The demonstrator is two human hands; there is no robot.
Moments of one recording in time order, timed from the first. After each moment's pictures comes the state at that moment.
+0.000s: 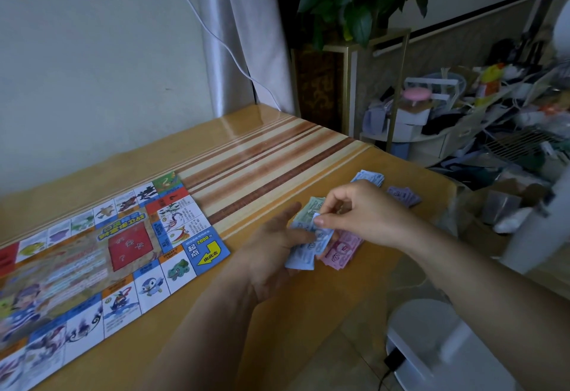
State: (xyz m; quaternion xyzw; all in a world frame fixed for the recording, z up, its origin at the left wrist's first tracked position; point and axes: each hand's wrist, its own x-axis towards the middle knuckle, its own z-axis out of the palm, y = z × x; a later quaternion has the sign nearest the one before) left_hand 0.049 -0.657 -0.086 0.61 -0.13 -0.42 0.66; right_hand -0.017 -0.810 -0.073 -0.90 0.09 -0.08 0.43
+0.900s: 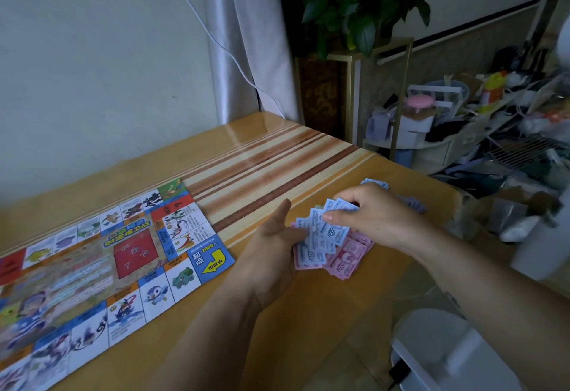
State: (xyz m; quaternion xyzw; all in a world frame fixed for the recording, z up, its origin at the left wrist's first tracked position) left_hand 0.051 -0.655 -0.083 0.60 -0.13 -0.38 0.70; right_hand -0.015 -0.814 -0.065 -0.89 0.12 -0.07 0.44
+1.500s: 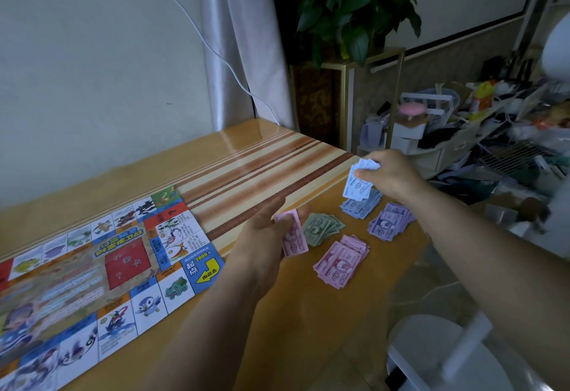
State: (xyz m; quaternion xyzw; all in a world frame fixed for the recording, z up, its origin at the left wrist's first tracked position) left_hand 0.068 -0.665 -0.082 0.66 -0.13 -0.28 0.69; right_hand 0.036 -0.901 -0.075 -0.86 0.27 -0.20 0.37
